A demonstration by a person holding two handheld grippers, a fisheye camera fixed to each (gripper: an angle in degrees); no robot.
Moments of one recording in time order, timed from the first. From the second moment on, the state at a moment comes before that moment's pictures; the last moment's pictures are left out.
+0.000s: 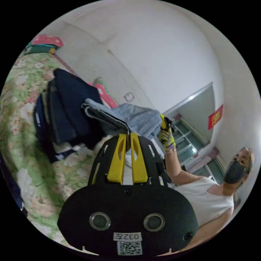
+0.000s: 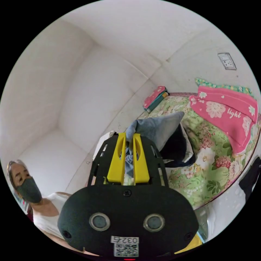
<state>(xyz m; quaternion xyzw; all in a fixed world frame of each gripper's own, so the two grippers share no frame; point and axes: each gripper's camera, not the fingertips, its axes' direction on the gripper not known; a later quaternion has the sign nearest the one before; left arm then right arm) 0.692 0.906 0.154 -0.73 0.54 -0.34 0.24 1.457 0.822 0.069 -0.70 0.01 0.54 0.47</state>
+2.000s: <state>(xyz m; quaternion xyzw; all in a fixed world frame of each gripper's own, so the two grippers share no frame) 0.849 0.741 -0.216 -0.69 0.71 -0.13 -0.02 1.517 0.639 -0.252 -0.68 0.34 0.53 0.37</state>
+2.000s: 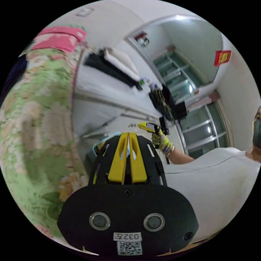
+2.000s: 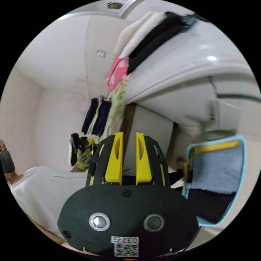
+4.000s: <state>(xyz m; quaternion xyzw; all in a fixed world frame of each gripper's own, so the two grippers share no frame) 0.751 0.888 0.181 -0.81 0.40 -0.21 0.37 1.402 0.971 0.058 -0.87 0.06 0.39 0.30</state>
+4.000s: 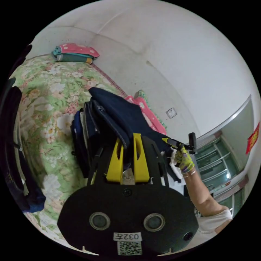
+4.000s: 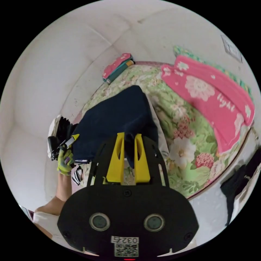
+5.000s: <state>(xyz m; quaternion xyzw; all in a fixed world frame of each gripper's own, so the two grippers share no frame) 0.936 0.826 -0.333 -0.73 0.60 -0.20 -0.26 1.525 0.553 -0.241 -0.74 0.40 0.43 0.33</state>
